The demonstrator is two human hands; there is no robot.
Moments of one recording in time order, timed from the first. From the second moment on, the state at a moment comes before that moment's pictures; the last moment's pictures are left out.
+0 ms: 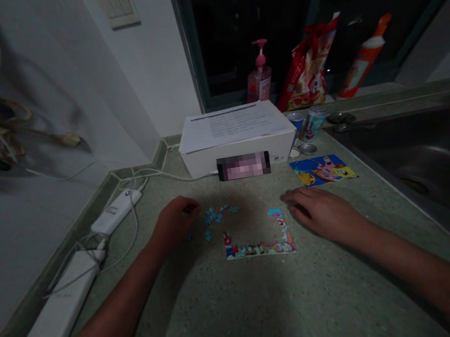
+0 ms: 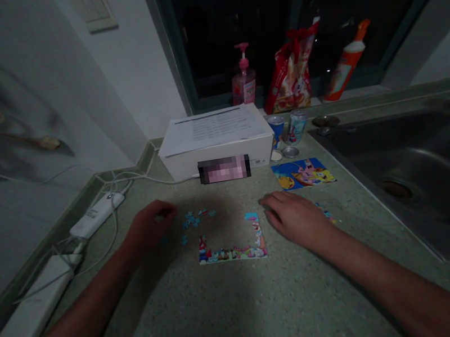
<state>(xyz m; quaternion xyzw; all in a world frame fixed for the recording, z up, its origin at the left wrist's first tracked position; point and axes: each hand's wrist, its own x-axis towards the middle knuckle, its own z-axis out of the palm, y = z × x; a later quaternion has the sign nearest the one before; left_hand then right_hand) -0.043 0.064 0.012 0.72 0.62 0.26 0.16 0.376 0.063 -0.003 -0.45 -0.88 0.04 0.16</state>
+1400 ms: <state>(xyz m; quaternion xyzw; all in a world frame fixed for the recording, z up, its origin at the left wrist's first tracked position) -0.023 0.050 -0.002 0.87 0.44 0.17 0.13 0.377 0.064 -0.003 -0.44 -0.88 0.04 0.16</state>
